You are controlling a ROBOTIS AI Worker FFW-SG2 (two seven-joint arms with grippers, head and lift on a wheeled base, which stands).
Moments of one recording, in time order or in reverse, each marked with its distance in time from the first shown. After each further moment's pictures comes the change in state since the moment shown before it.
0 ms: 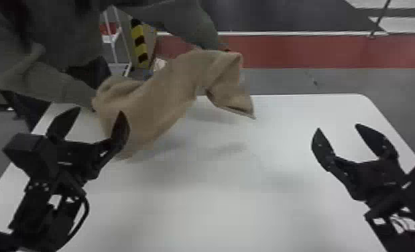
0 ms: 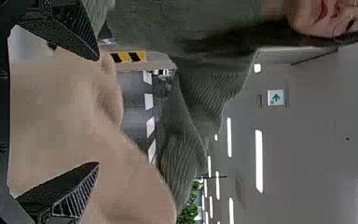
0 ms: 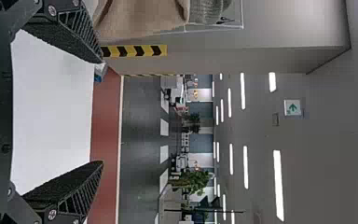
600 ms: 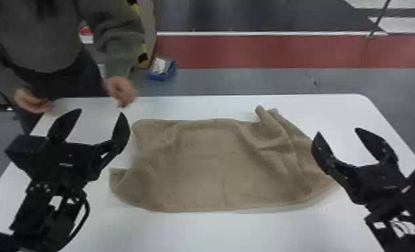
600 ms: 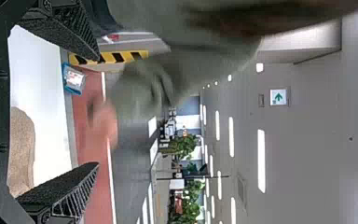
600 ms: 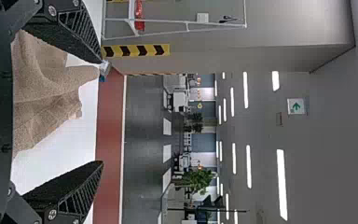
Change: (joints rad) left arm 0.000 0.000 -0.004 0.008 0.000 -0.002 0.000; right arm 0.014 0.001 -0.003 0.002 0.000 0.001 0.000
